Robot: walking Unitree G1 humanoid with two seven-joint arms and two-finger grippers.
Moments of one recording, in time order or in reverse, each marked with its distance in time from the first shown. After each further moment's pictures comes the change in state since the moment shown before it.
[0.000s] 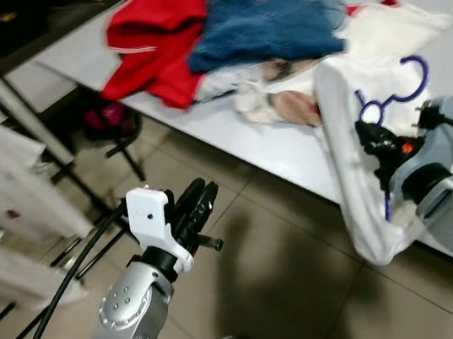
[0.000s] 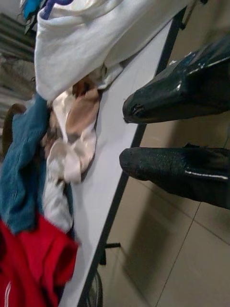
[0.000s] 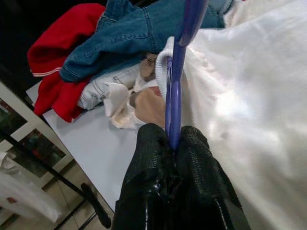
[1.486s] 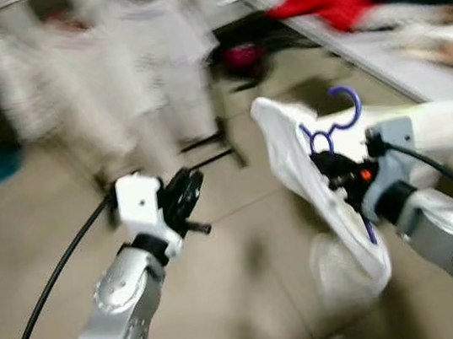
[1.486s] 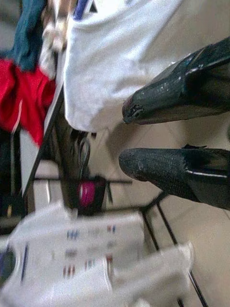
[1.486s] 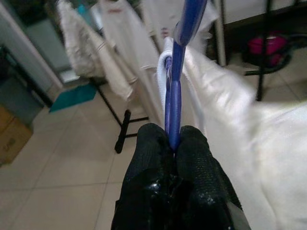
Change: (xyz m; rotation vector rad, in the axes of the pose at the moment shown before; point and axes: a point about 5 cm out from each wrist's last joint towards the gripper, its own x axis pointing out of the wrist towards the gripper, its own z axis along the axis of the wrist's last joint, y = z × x) left arm 0.010 0.015 0.008 0.071 -0.013 0.086; right arm 0.005 0.026 -0.028 -0.174 0.175 0.262
